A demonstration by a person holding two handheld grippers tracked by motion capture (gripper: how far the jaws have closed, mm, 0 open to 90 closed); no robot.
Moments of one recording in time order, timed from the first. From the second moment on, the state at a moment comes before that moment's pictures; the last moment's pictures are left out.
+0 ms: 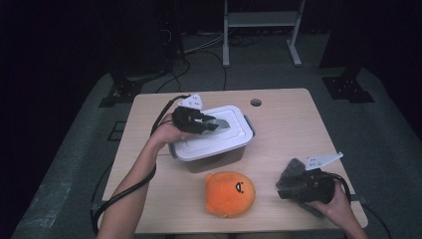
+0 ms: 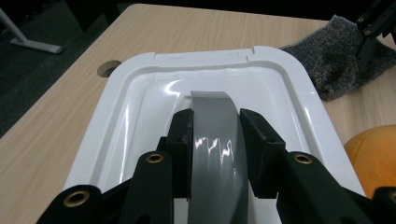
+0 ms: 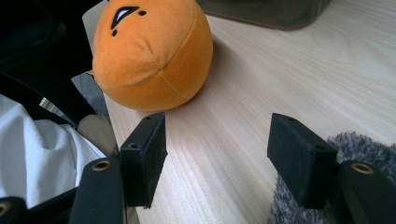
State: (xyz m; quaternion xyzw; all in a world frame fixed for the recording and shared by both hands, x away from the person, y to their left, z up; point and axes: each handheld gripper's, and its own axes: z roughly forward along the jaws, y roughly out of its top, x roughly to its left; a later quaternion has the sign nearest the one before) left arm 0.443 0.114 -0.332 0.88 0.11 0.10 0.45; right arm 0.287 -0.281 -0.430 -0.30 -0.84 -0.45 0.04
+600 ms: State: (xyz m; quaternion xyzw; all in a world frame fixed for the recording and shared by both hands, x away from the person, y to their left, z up) left arm 0.421 0.154 -0.303 0.88 0.11 0.13 0.45; right arm 0.287 -0.279 -0.431 -0.30 -0.84 -0.45 0.04
